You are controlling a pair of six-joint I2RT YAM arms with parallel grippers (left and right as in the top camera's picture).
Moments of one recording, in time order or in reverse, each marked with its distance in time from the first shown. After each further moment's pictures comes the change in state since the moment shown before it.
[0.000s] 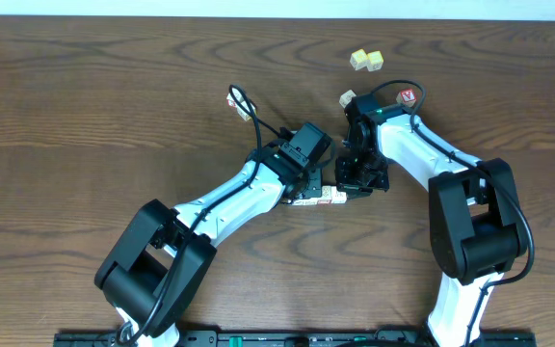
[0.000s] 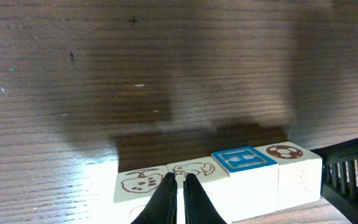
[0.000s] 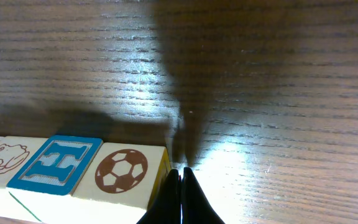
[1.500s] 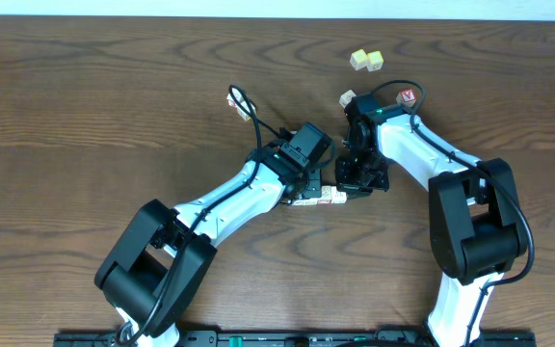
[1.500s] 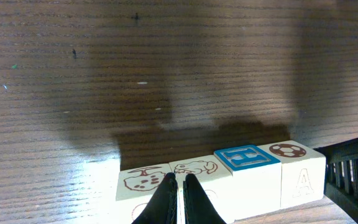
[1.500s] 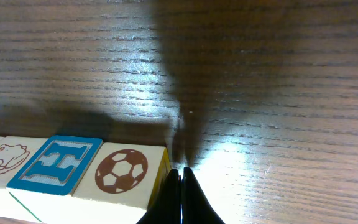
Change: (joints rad) left arm 0.000 0.000 0.000 -0.007 0.001 0.000; right arm 0.000 0.000 0.000 0.001 0.000 0.000
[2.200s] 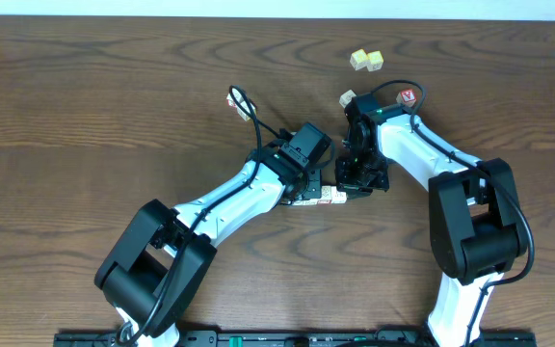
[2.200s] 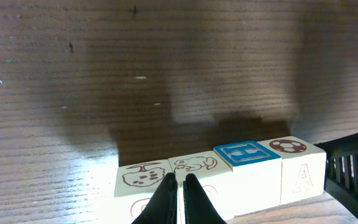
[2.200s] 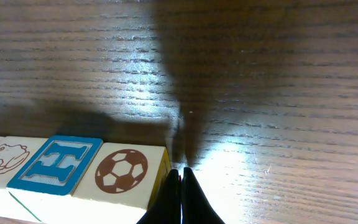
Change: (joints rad) left arm 0.000 0.000 0.000 -0.008 0.012 0.000; right arm 0.000 0.000 0.000 0.000 0.000 0.000
